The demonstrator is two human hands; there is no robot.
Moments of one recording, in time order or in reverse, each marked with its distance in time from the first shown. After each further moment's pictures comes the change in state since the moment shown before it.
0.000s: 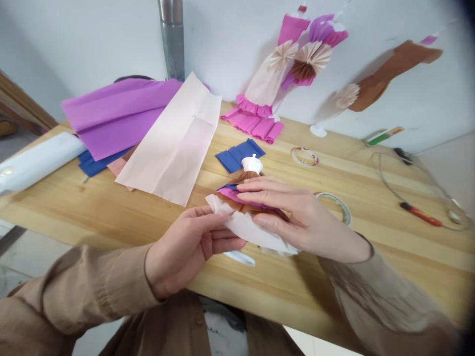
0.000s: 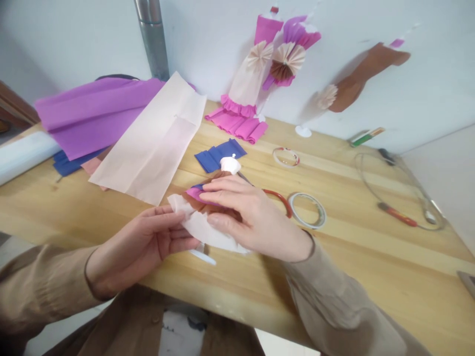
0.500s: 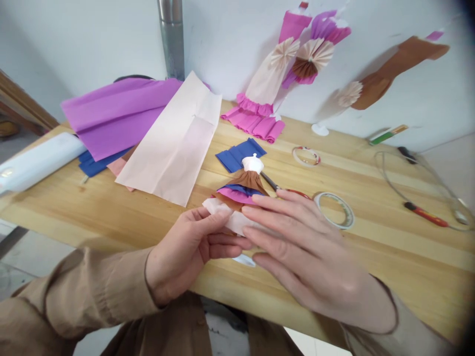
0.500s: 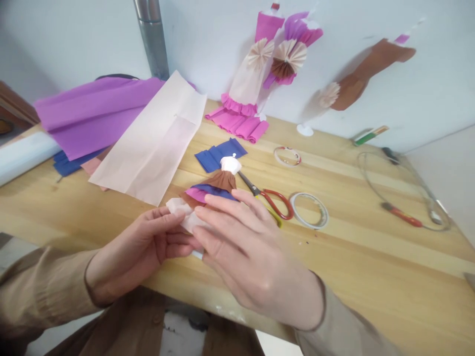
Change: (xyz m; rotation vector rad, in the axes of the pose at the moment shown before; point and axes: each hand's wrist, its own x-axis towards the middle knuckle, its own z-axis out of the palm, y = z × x) left_hand -0.002 -0.005 -0.008 0.076 -0.066 0.026; right_hand -0.025 -0.043 0.010 -0.310 0.176 -0.099
